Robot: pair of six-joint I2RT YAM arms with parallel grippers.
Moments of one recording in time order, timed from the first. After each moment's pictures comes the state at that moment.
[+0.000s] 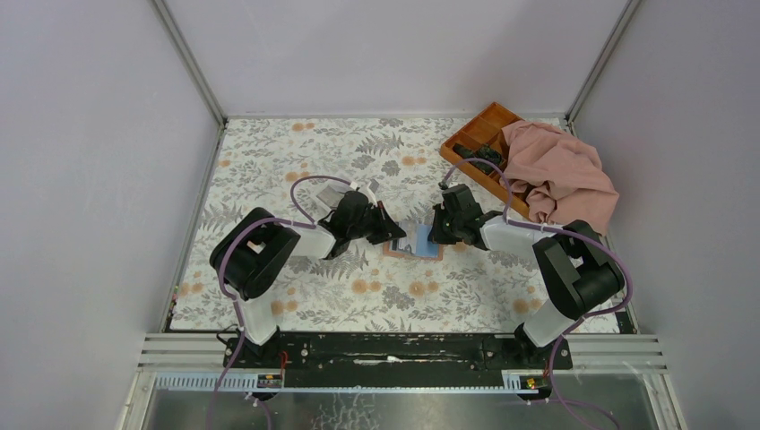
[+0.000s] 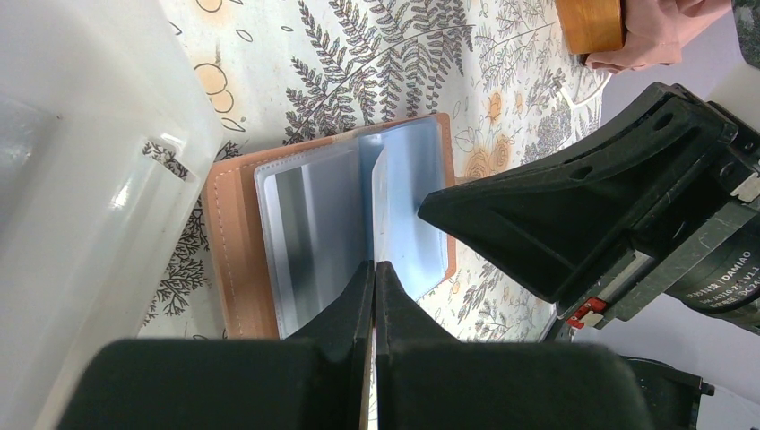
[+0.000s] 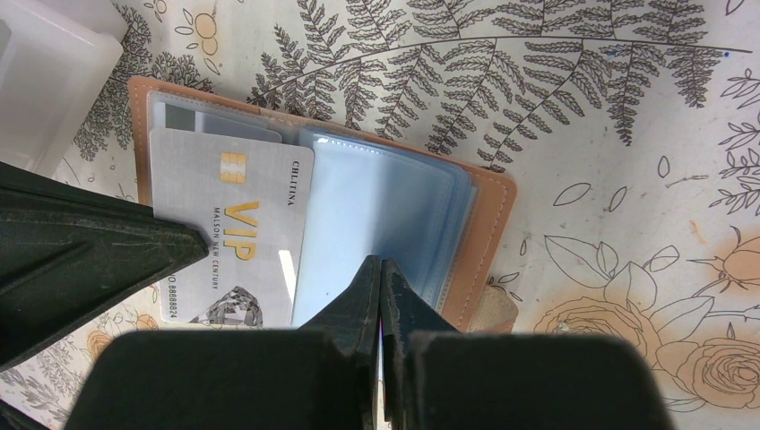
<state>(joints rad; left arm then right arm) -0.60 1.82 0.76 0.52 0.33 -0.91 0.51 1.62 0.77 -0.06 -0.08 0.50</state>
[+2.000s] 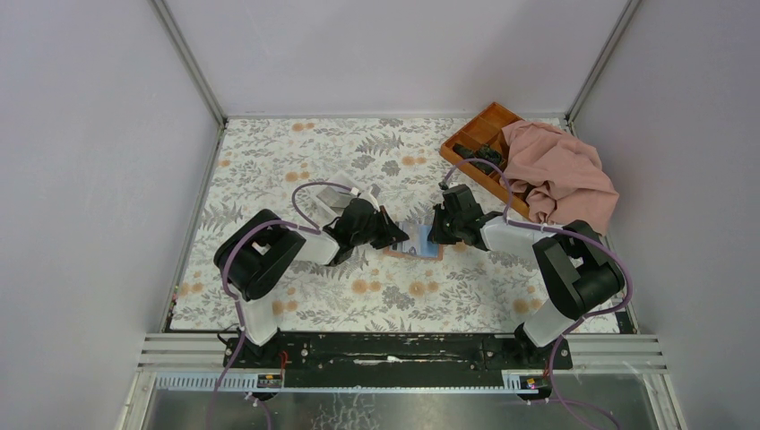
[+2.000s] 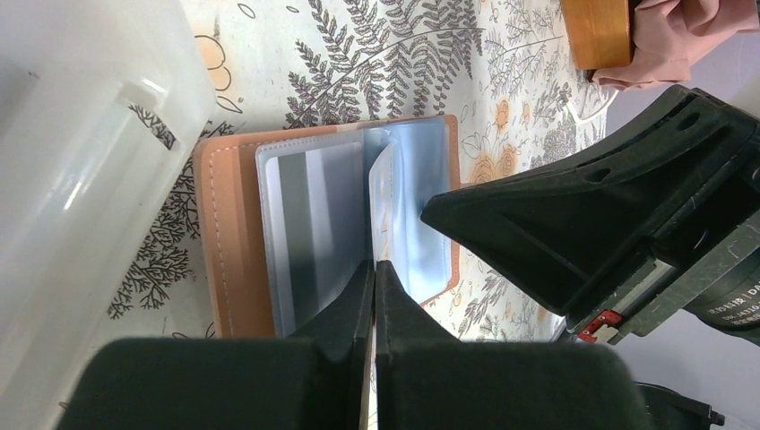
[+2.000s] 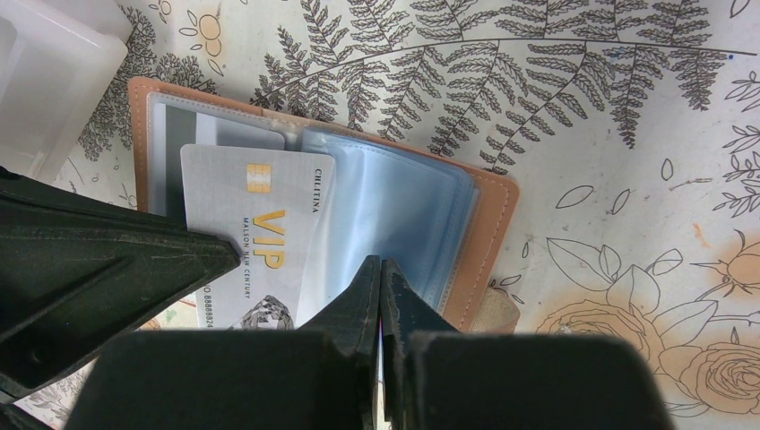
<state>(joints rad) -0.66 1.84 0.72 0.58 0.25 -0.97 0.51 1.62 0.77 -0.04 -0.09 0.50</state>
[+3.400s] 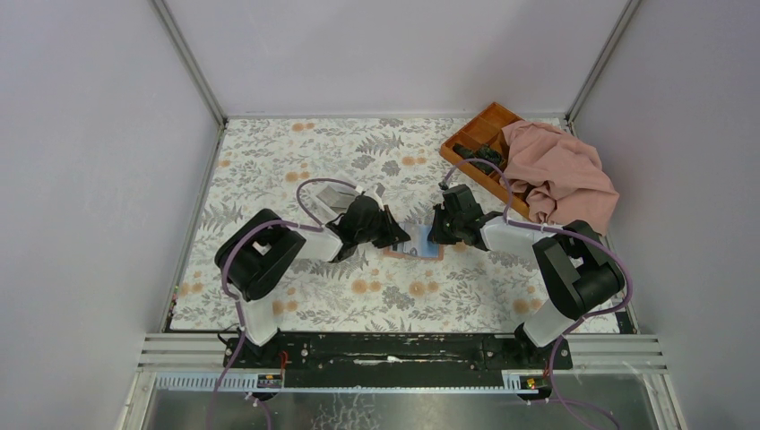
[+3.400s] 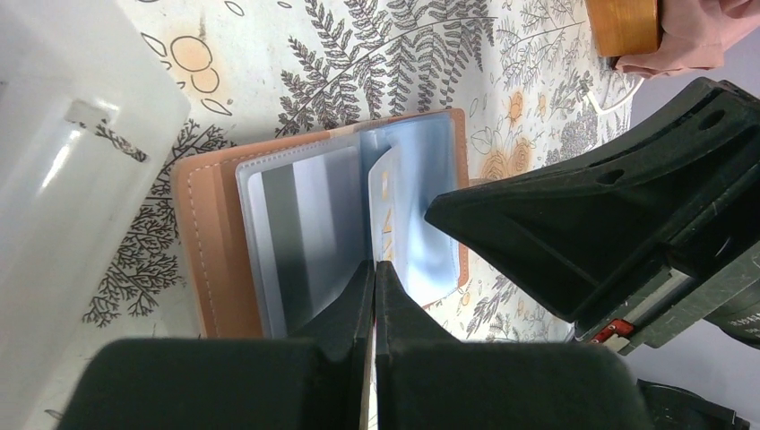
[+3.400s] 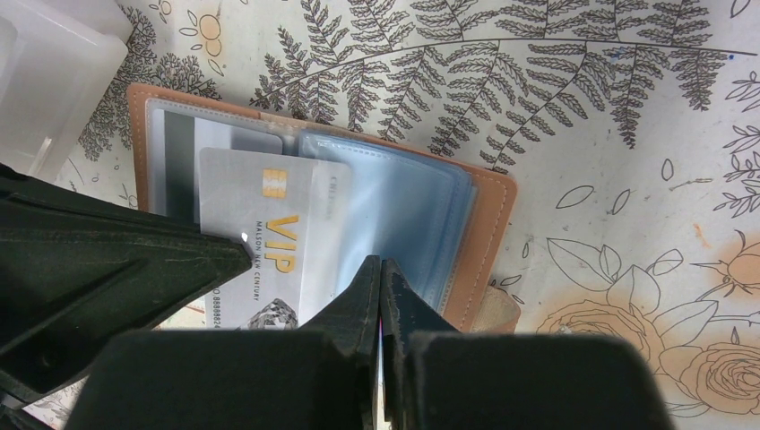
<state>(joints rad) -0.67 1.83 0.78 0.47 0.24 -0.92 0.51 1.62 0.77 -0.04 -0.09 0.50</state>
